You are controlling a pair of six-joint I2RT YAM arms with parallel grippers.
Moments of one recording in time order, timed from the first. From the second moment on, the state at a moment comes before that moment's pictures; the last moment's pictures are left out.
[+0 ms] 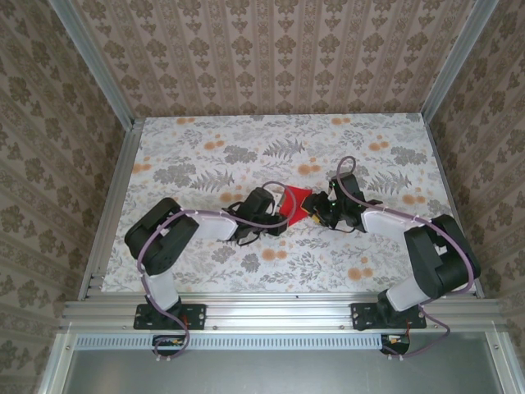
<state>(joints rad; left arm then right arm) -0.83 1.82 0.83 0.19 0.24 -0.48 0.34 1.52 0.69 -0.01 -0.41 1.01</state>
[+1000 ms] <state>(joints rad) -0.70 1.87 0.72 0.49 0.51 -0.74 0.33 1.82 0.83 0.20 -0.62 0.74</state>
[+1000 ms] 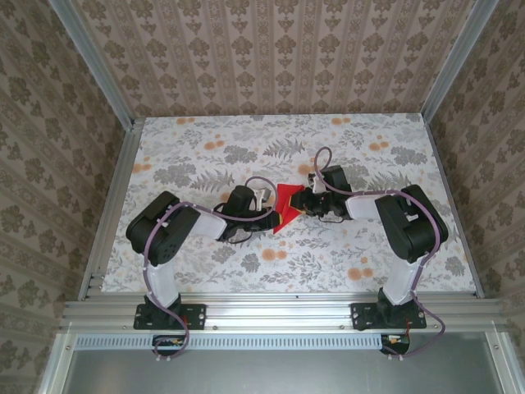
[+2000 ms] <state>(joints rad) -0.70 1.87 0.81 0.38 0.48 -0.71 0.33 1.87 0.85 0.14 -0.59 0.80</state>
